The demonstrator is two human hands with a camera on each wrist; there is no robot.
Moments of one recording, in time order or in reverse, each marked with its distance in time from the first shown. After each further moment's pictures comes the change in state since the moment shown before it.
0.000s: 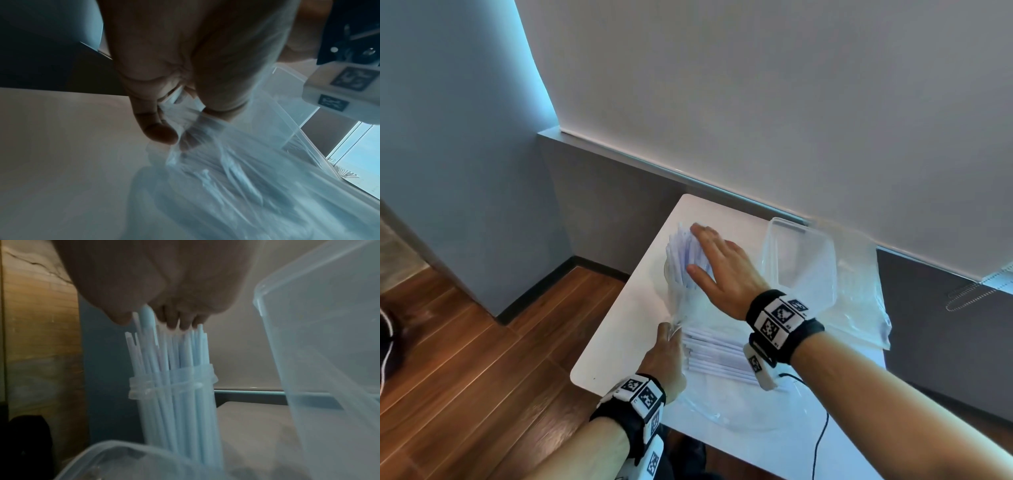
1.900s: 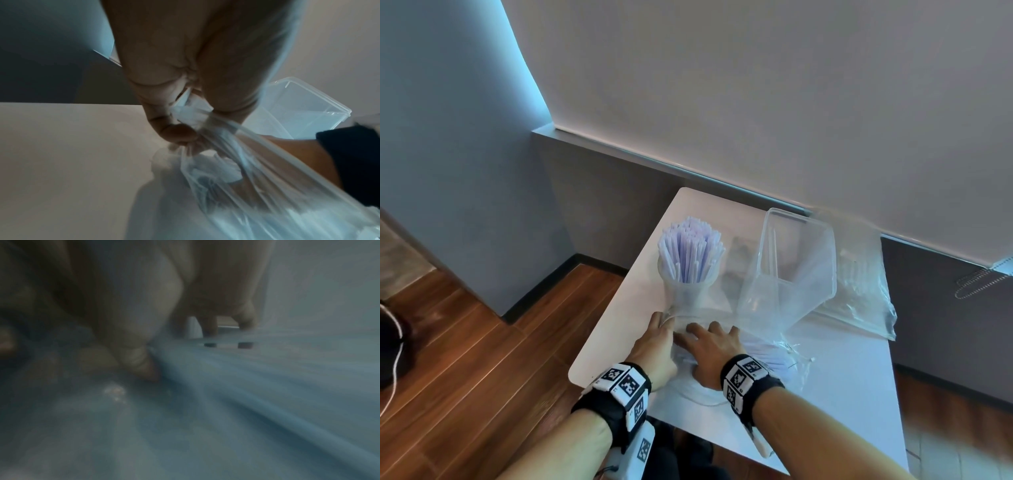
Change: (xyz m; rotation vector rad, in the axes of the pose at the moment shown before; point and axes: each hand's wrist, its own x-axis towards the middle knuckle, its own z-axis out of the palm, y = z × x) left_hand 0.010 -0.007 -0.019 -0.024 -0.059 0.016; right_hand -0.069 0.008 0.122 -0.271 -0.476 0.113
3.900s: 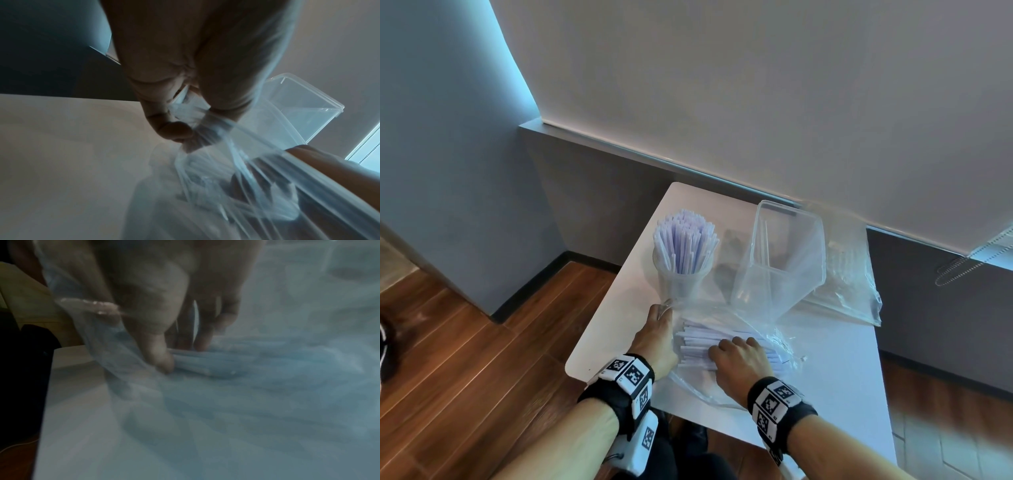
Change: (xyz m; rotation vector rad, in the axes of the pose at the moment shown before) left_hand -0.009 0.013 0.000 -0.010 0.019 -0.011; right_hand -0.056 0.011 0.020 -0.088 0.173 0.097
